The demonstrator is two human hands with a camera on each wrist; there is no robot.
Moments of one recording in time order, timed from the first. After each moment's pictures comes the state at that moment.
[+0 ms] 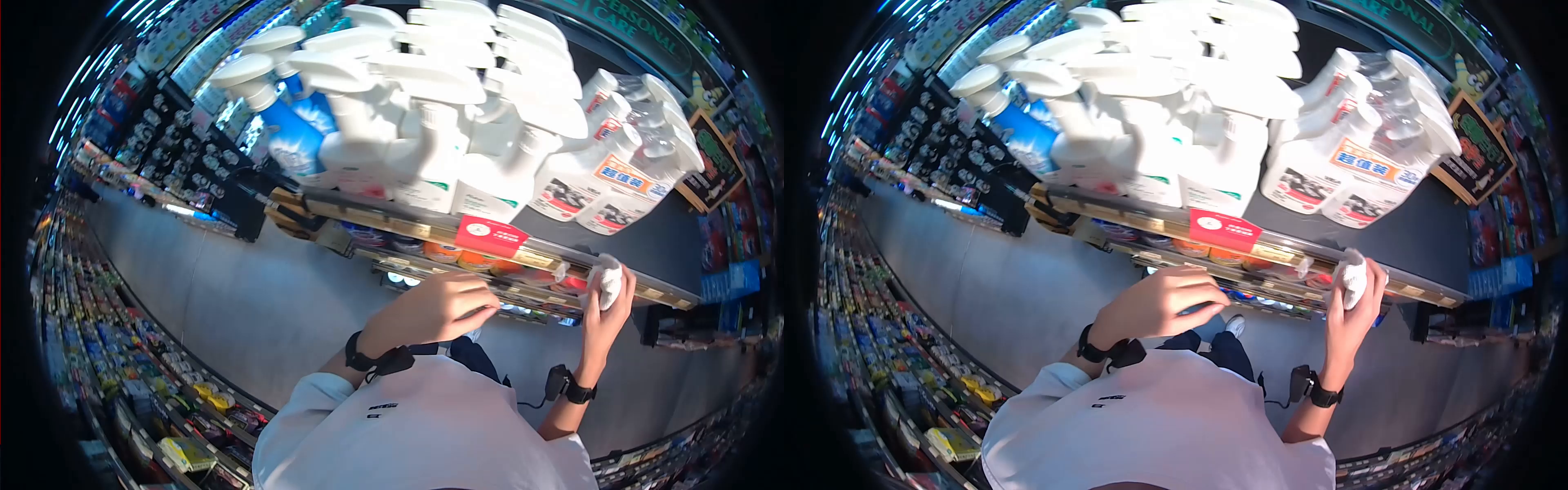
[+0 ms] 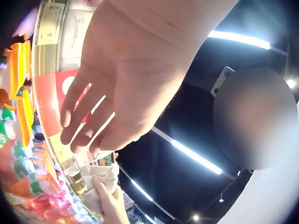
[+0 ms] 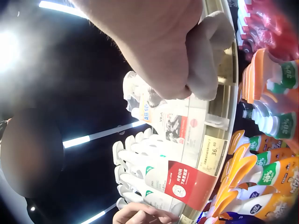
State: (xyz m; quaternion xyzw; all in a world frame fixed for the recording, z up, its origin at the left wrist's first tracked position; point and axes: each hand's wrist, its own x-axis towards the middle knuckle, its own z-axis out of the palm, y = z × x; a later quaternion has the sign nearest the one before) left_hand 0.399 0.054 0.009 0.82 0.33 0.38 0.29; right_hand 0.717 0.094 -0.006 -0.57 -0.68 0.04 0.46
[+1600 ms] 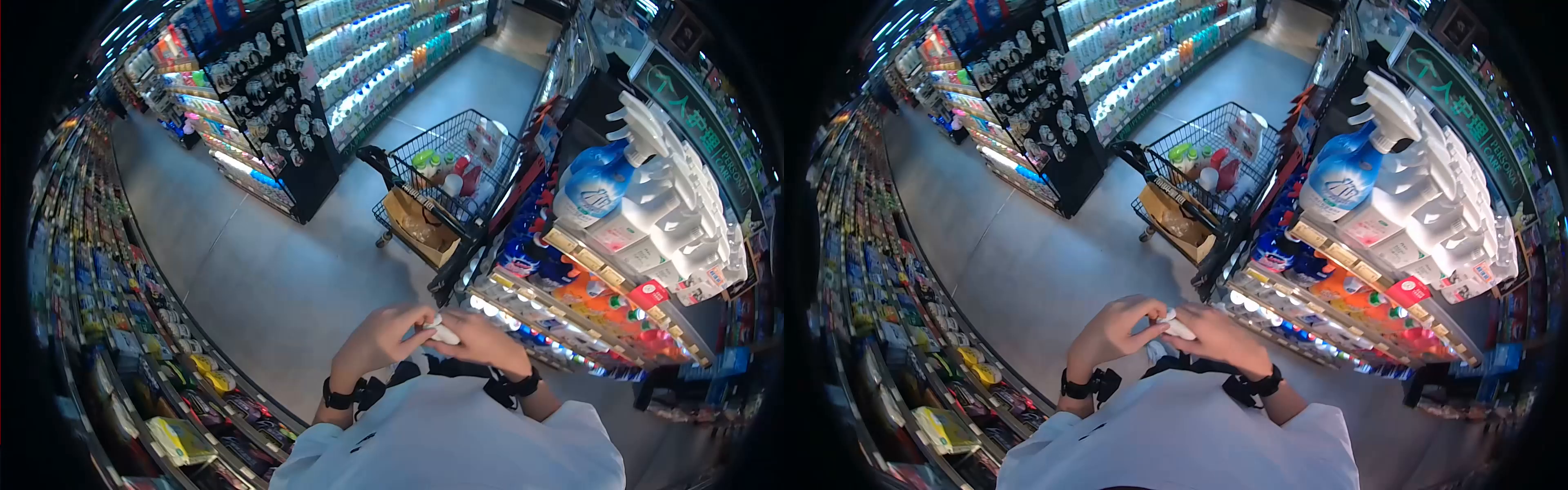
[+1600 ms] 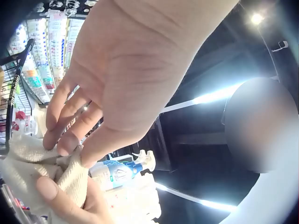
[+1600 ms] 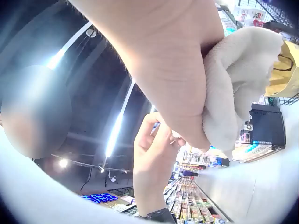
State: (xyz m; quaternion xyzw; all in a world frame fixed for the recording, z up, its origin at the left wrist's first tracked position) left_hand 0.012 -0.184 -0.014 0.63 0.59 0.41 0.30; right_hand 0.208 -0.054 -0.047 -0.10 -0.90 0.41 0.12
